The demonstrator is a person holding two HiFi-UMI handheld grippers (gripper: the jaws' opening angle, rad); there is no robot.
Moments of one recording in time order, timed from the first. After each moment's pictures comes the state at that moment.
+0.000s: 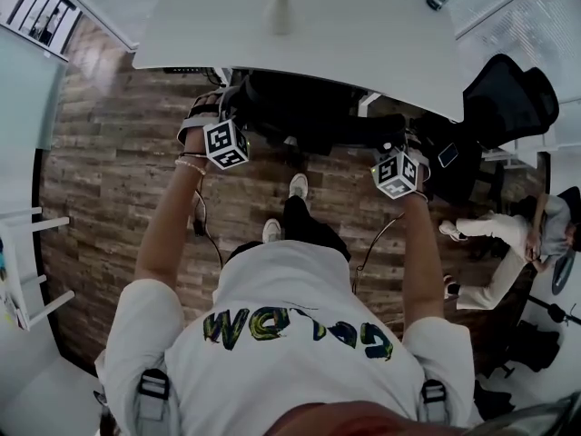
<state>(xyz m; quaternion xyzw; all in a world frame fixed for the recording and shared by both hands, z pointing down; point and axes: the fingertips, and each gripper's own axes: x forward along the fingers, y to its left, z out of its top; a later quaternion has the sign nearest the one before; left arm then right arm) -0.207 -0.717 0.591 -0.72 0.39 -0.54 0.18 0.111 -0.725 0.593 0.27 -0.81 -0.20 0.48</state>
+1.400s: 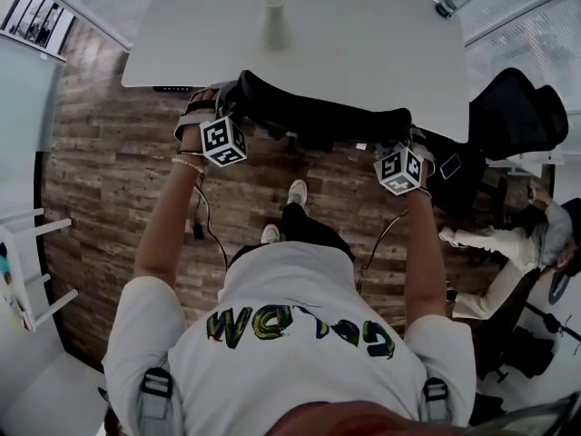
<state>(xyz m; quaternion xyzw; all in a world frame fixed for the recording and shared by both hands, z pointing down) -0.216 -0.812 0.593 -0.72 0.40 -0.54 0.18 0.105 -0.829 0.590 0.27 -0.81 -0.21 0.48</state>
